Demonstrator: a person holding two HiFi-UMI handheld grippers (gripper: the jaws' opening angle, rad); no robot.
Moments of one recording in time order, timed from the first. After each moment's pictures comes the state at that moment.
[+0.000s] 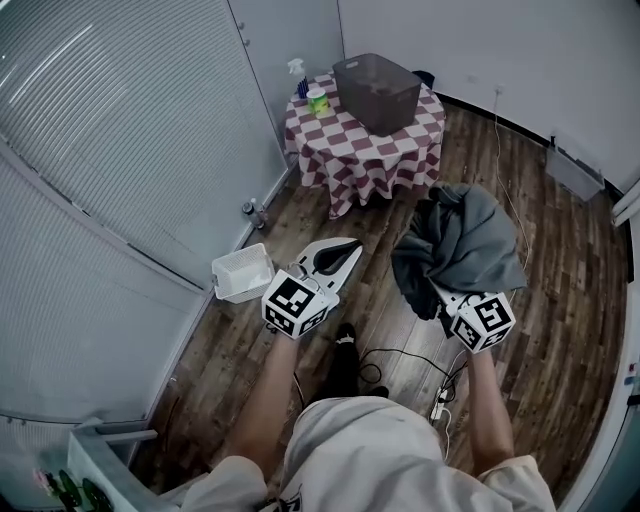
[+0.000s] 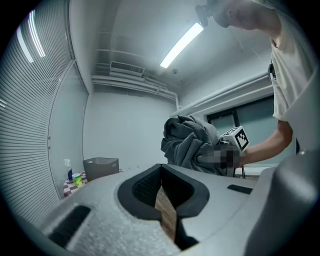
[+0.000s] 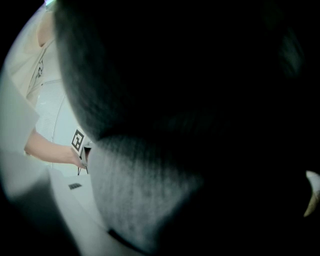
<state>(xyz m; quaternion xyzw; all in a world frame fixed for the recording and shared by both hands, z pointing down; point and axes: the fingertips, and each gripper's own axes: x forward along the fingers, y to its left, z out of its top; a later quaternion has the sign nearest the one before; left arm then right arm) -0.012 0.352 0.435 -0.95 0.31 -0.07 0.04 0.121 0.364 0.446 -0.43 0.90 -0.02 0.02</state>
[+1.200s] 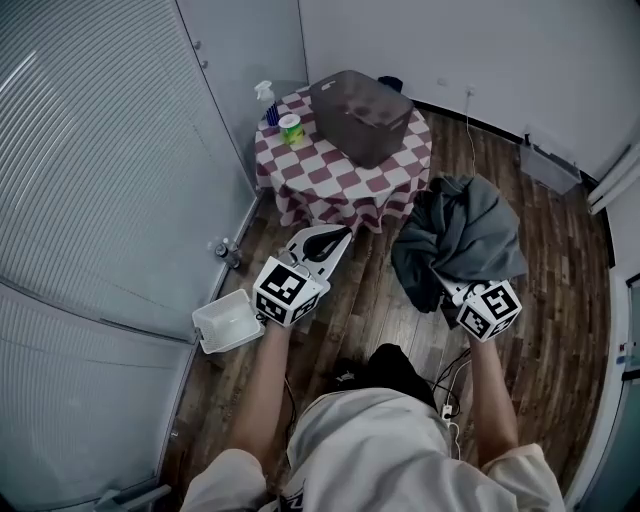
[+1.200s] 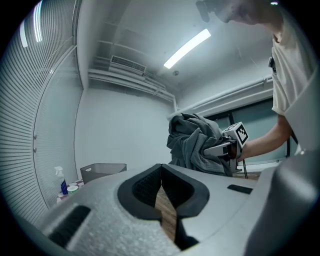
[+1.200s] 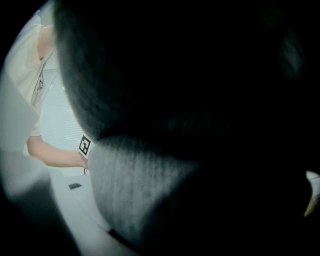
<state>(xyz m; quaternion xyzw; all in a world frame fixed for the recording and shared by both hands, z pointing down) -0.065 0.127 0.423 -0.97 0.25 -0.06 0.05 0.083 0.173 0.421 -0.47 0.88 -0.02 0.01</state>
